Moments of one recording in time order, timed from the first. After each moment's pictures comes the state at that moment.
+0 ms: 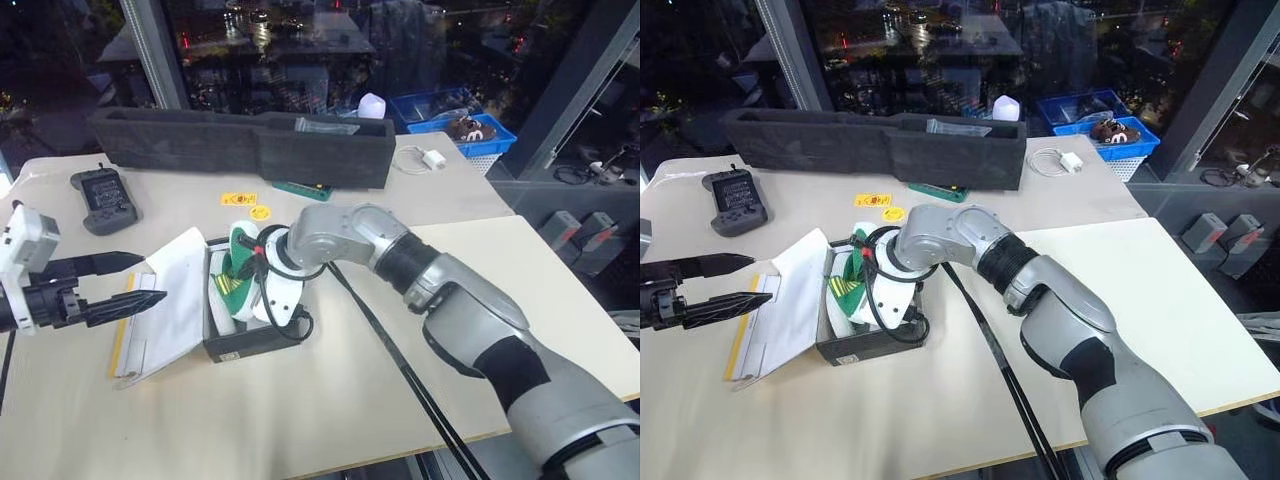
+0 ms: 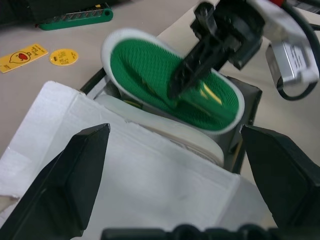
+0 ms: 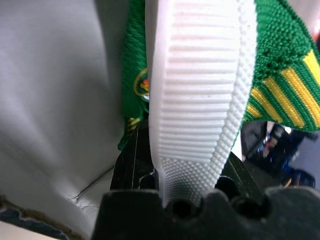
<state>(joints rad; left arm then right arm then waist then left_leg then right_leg) -0.02 1.11 0.63 -0.21 -0.73 0.76 -1.20 -1.39 -0.19 0.74 0.79 -0.69 -0.79 0.75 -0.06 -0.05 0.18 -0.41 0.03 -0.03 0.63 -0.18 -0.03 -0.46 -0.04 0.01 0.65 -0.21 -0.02</state>
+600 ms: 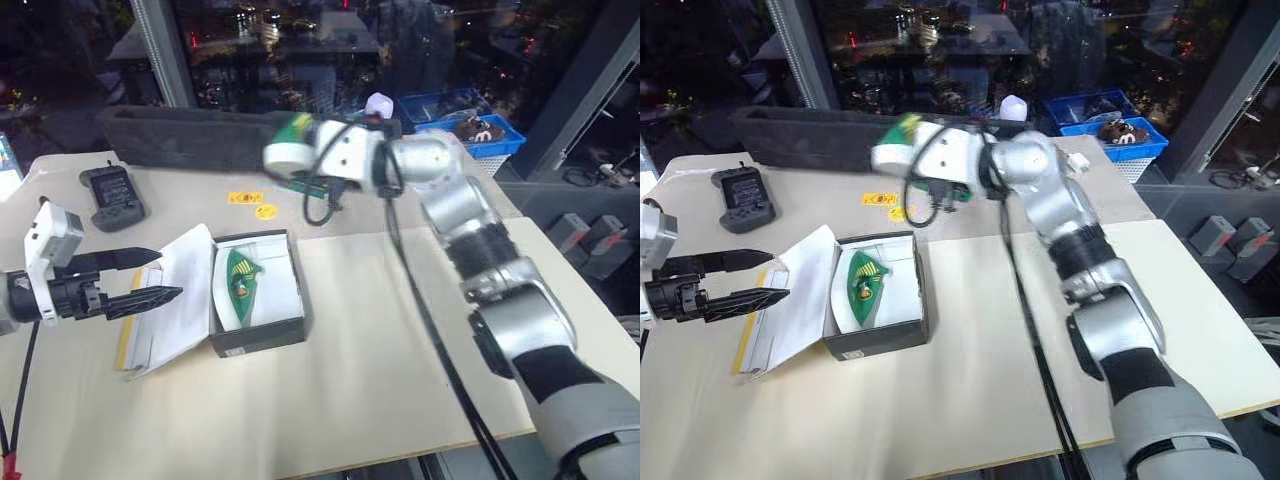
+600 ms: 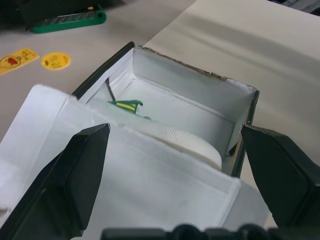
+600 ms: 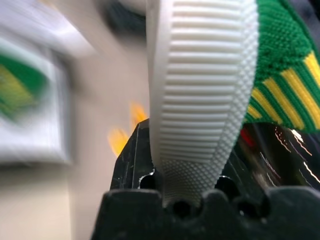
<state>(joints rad) -0.10 1.10 0.52 -0.18 -0.73 0.72 -1.19 -1.14 -0.41 0.29 0.51 -0.30 -0.10 0.75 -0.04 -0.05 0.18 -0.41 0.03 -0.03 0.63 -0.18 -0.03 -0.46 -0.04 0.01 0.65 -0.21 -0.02</state>
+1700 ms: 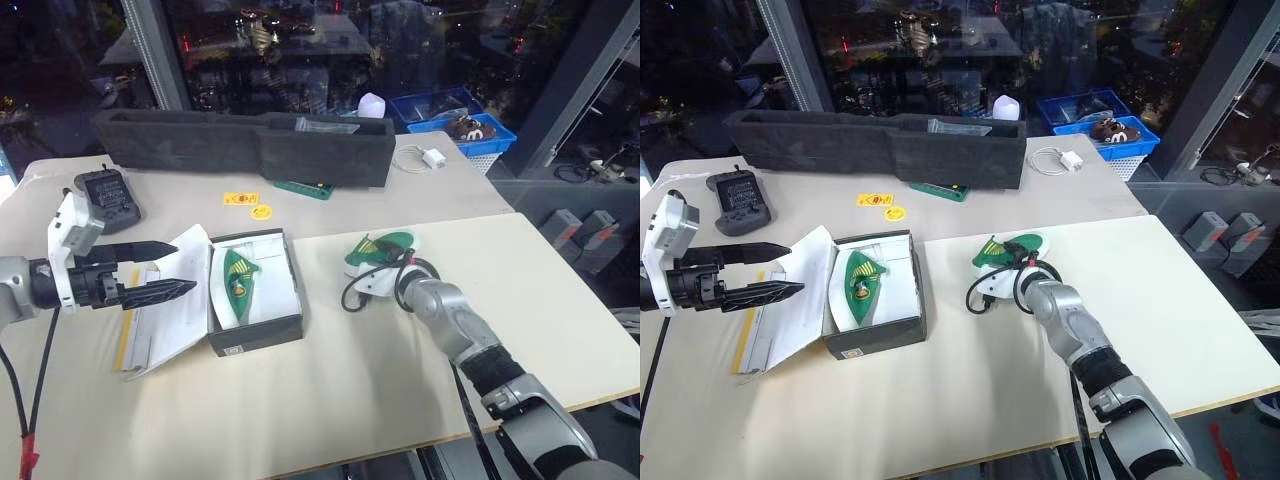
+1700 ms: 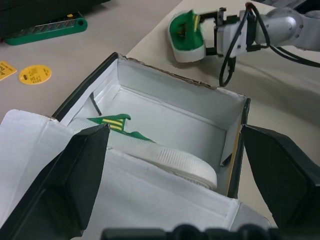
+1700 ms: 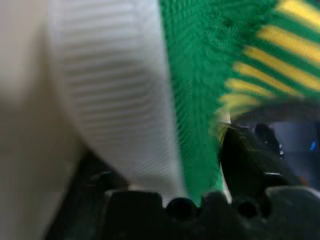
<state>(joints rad) -0.22 1.10 0.41 -0.14 -0.71 0.72 -1.20 -0.63 -0.45 0.37 0.33 -0.66 0.02 0.34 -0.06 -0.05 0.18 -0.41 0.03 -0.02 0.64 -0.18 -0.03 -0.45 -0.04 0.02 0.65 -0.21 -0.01</state>
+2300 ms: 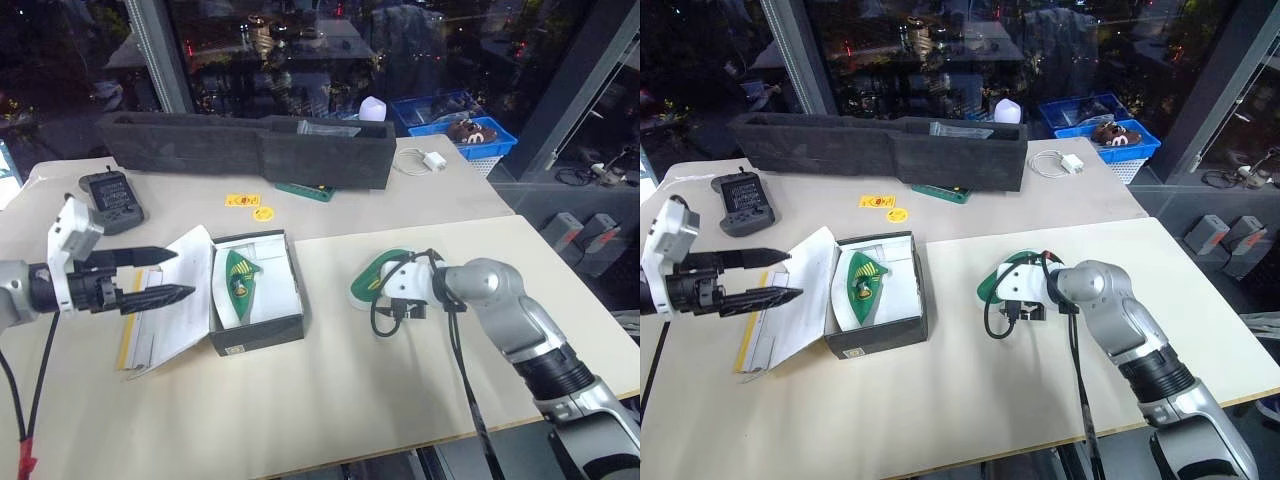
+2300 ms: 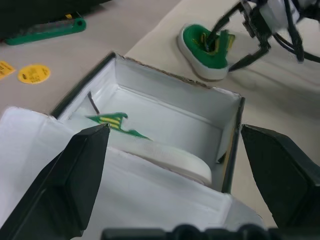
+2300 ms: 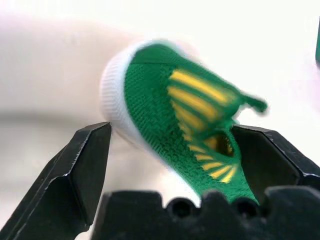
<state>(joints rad) -0.14 1.11 0.43 -0.14 -0.71 0.72 -1.24 -0.65 -0.67 0.33 -0.03 -0.25 0.21 1.08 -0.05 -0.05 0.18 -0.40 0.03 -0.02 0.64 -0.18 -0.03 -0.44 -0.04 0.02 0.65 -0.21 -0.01</state>
